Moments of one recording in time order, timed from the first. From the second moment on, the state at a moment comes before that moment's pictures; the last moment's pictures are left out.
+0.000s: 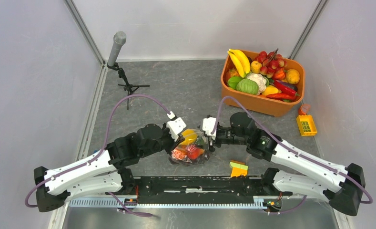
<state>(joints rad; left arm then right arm) -1.11 0.81 0.77 -0.41 -0.15 -0.03 0.95 0.94 0.74 -0.12 -0.38 -0.36</state>
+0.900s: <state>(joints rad) -1.11 0.65 0.74 -0.46 -0.42 -0.10 0.96 0.87 0.61 0.06 -0.05 -0.26</state>
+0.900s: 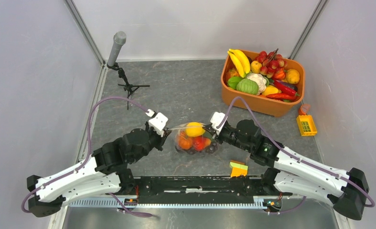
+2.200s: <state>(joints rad) -1.11 0.45 0.67 -0.51 -0.68 -0.22 1.02 1.10 0.70 0.17 0.13 -0.34</state>
